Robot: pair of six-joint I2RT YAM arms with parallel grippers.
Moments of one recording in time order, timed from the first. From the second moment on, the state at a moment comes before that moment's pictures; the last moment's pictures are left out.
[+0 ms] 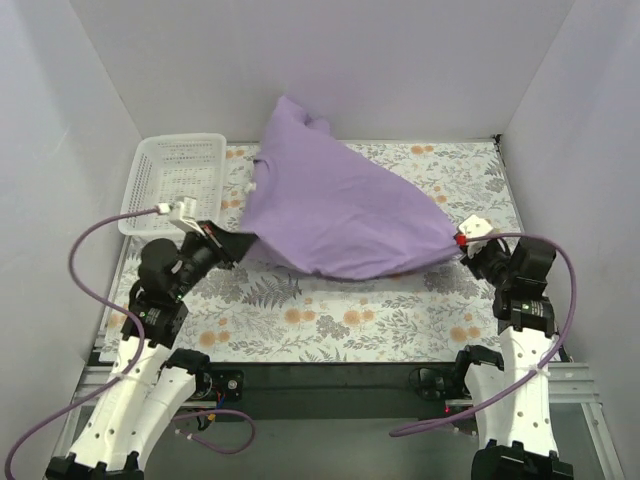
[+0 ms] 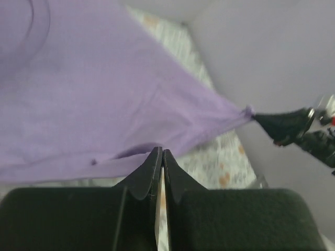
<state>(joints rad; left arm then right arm) -0.25 0.58 0.74 -0.06 0.31 -0.64 -0.21 0.61 0.67 -0.39 -0.57 -0.70</state>
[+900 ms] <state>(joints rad) -0.29 0.46 0.71 -0.82 0.65 -0.67 -0.21 0.43 0.57 -0.99 -0.57 -1.32</state>
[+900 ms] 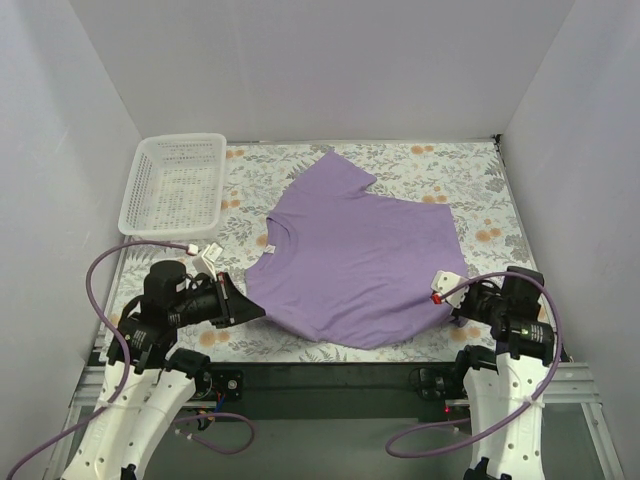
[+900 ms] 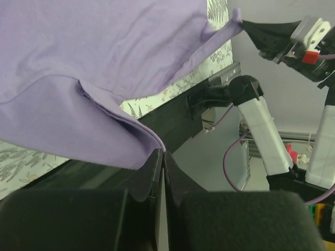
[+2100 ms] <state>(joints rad) -0.29 0.90 0.82 -0.35 0.34 -0.47 -0.21 0.88 0.72 -0.67 -0.80 -0.71</state>
